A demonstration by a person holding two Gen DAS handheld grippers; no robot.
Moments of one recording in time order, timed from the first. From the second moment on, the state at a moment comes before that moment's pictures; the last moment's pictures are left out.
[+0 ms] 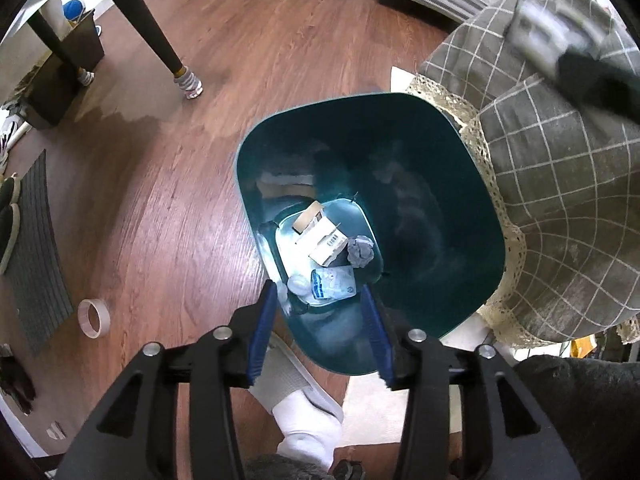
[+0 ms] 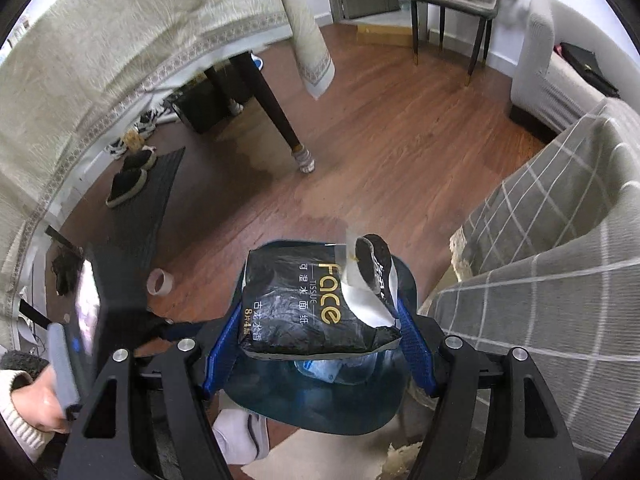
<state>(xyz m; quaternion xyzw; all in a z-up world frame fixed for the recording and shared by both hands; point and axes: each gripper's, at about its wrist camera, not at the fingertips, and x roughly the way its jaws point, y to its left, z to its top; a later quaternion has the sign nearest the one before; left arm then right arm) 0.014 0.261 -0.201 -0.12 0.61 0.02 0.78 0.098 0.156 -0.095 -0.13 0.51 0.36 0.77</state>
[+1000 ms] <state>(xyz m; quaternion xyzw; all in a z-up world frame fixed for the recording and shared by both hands) 0.020 0.258 -0.054 -0.15 0.45 0.00 0.88 0.086 0.152 -0.158 -0.19 0.57 0.34 0.73</state>
